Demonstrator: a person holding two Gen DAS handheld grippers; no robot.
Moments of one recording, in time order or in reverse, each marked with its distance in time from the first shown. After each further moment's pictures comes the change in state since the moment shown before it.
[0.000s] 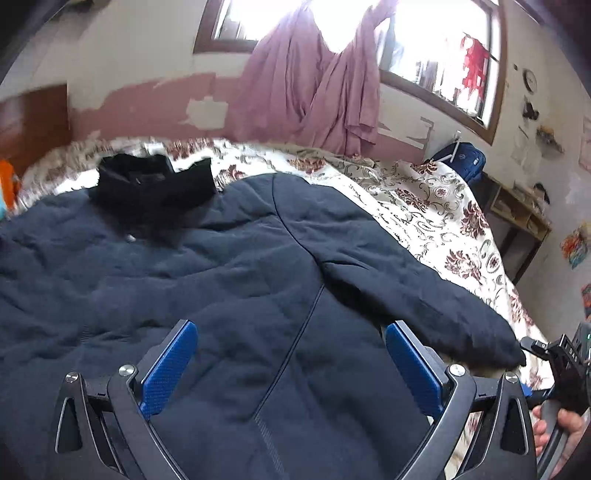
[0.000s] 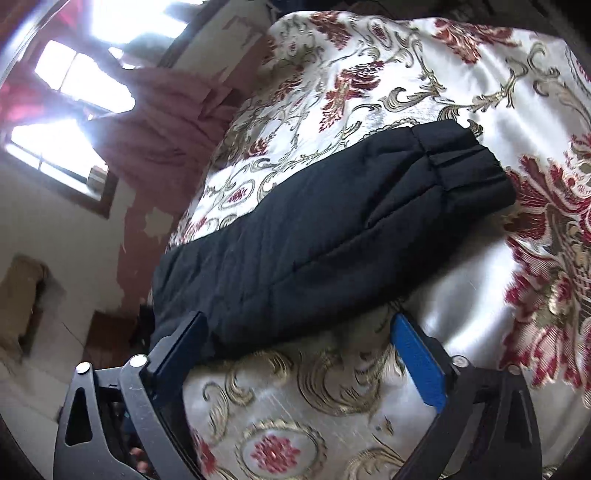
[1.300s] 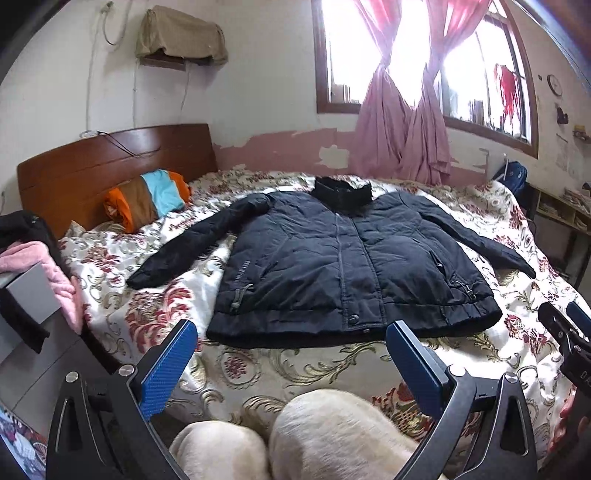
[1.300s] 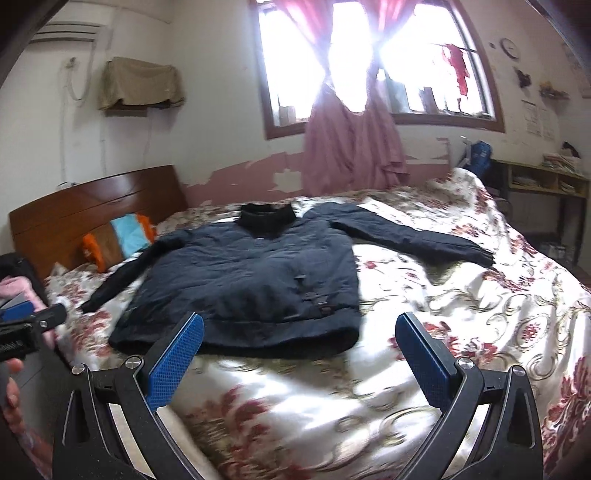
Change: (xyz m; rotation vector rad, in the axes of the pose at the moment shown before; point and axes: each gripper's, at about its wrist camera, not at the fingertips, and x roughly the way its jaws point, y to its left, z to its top) left arm -0.430 0.084 -0.241 -0.005 -0.189 0.425; right arm -0.310 0.092 -0.353 -0.918 -0.280 0.037
